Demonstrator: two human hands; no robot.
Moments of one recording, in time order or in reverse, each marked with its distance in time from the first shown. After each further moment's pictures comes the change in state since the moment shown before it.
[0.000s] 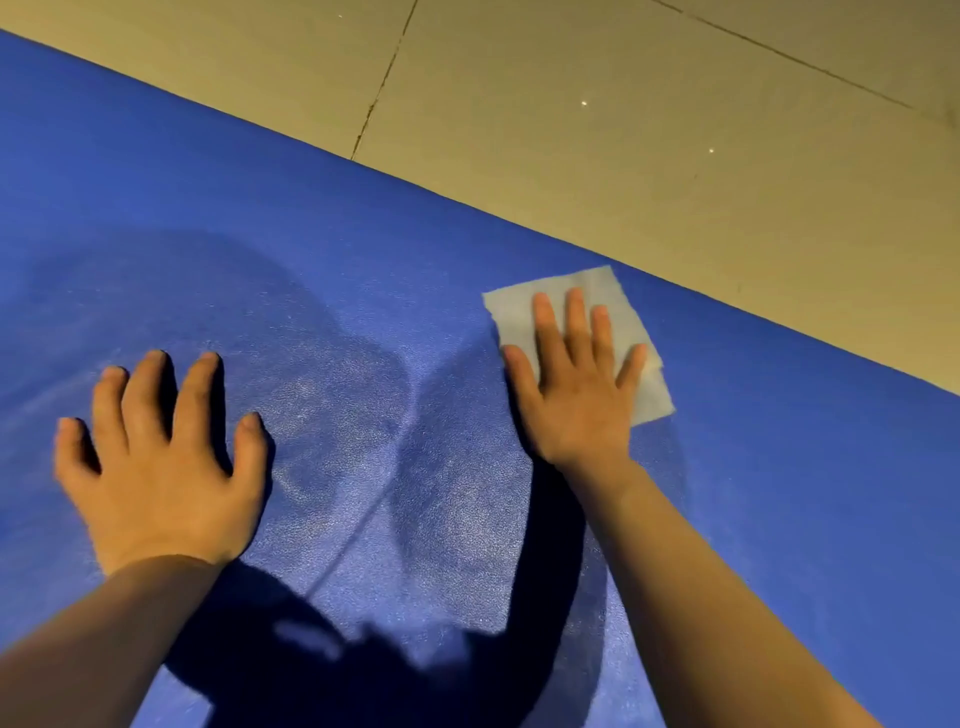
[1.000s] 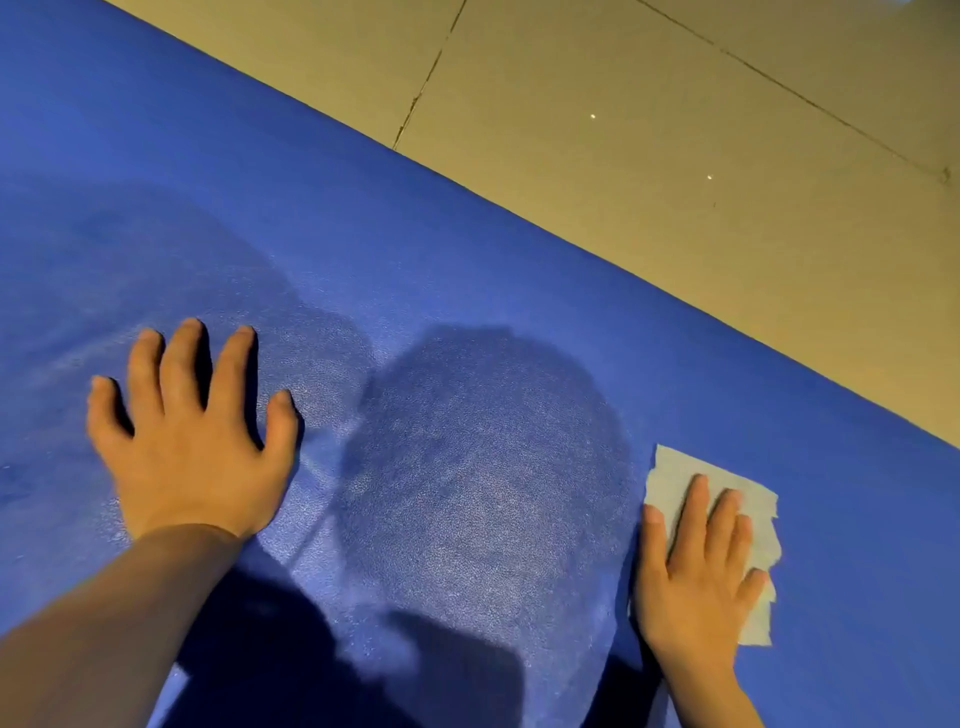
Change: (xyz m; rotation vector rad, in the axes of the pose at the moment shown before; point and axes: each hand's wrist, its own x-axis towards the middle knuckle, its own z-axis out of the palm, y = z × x) left_hand 0.001 0.004 -0.002 0.029 -0.001 -0.024; right_hand -0.127 0.075 0.004 -0.033 -0.002 0.487
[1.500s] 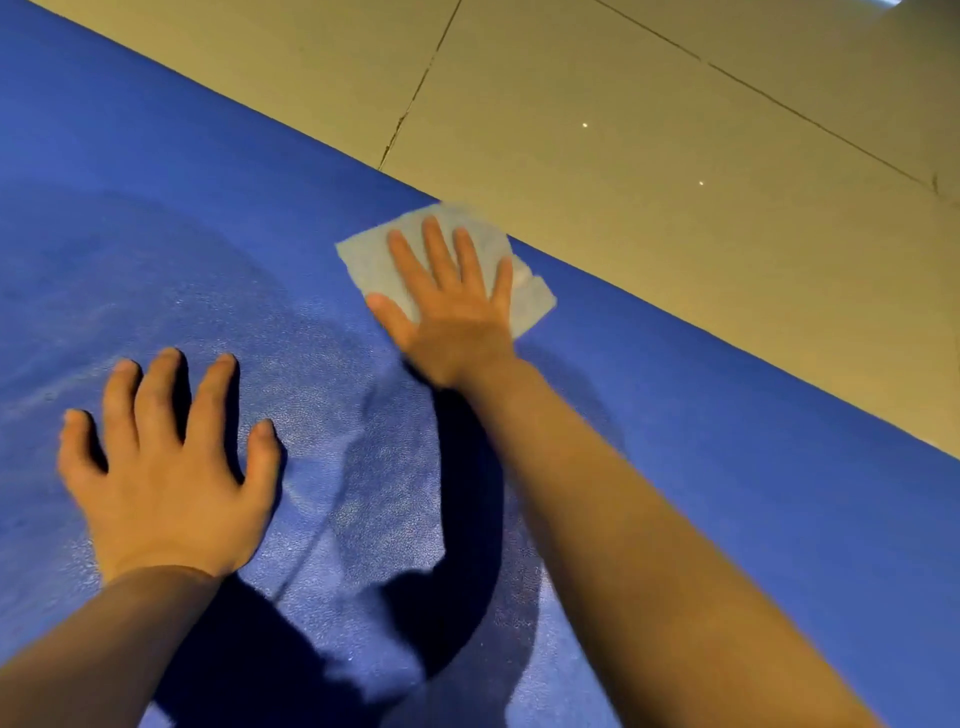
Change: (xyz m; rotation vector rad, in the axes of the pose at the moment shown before) left_hand 0.003 -0.004 0.005 -0.049 0.009 0.040; right_hand 0.084 -0.259 -0.014 -0.085 -0.120 -0.804
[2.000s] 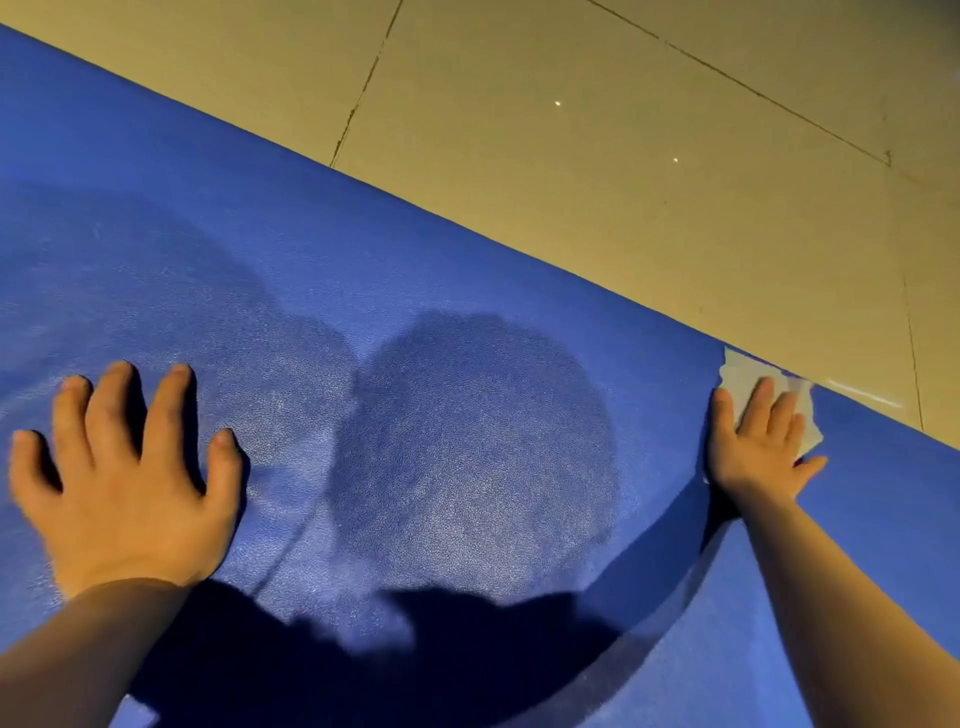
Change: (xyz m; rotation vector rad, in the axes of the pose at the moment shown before) left_hand 0.007 -0.012 0.009 -0.068 -0.077 -0.005; right_hand -0.162 0.244 -0.017 0.102 0.083 1.028
